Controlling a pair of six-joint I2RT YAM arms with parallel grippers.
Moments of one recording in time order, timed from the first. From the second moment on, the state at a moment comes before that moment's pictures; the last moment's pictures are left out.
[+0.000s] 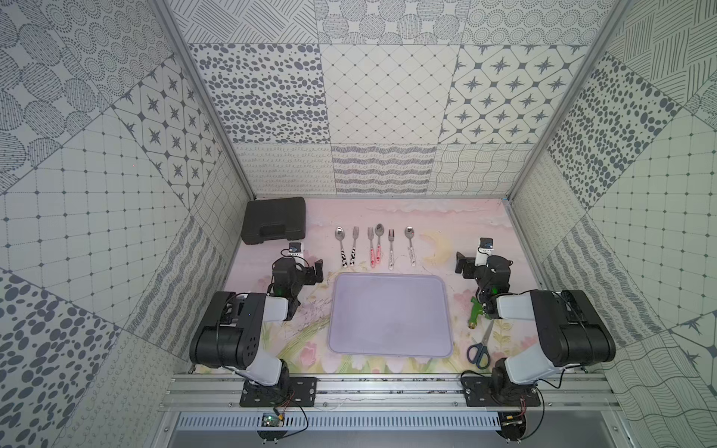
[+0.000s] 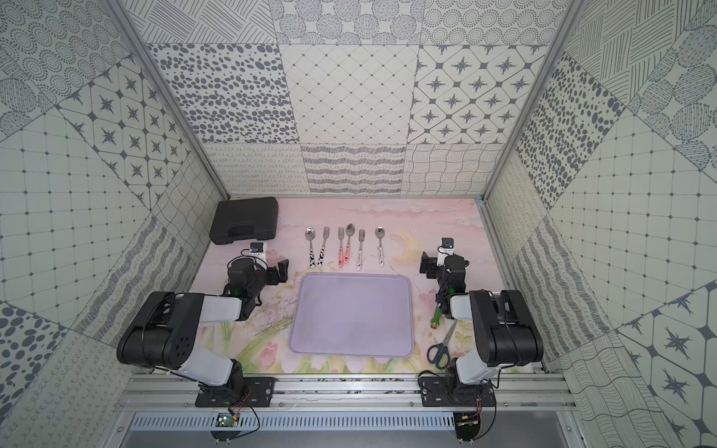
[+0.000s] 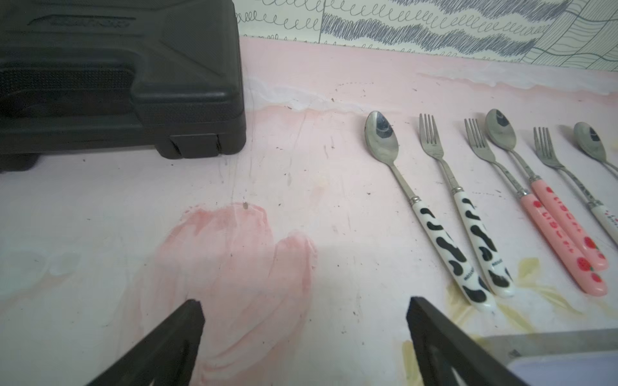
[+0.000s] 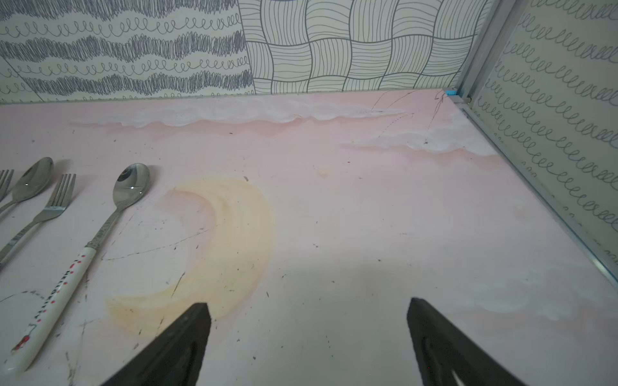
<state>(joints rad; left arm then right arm) -0.01 1.57 0.41 0.70 0.08 -0.06 0.04 1.55 0.40 0.80 0.03 0.03</state>
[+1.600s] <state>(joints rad) -0.12 1.33 0.81 -0.05 0.01 -0.52 0.04 1.06 0.60 0.07 0.08 0.59</state>
